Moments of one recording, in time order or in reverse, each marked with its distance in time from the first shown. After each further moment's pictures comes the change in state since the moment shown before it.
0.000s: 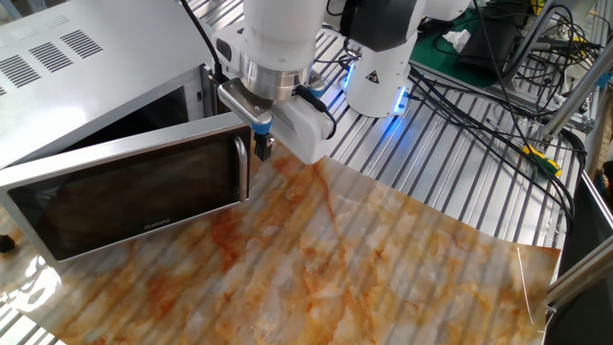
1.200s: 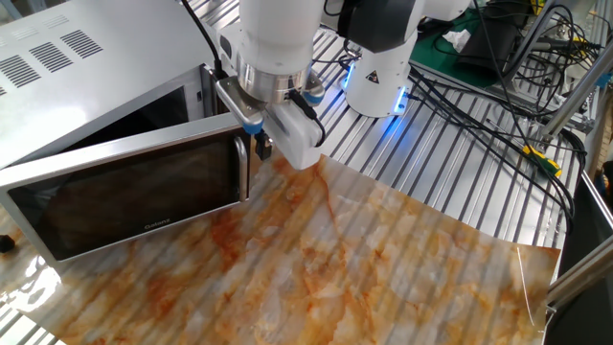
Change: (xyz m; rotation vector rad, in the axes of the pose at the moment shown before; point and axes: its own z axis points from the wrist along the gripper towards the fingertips) arm 0.000 0.000 0.001 0.012 0.035 0.160
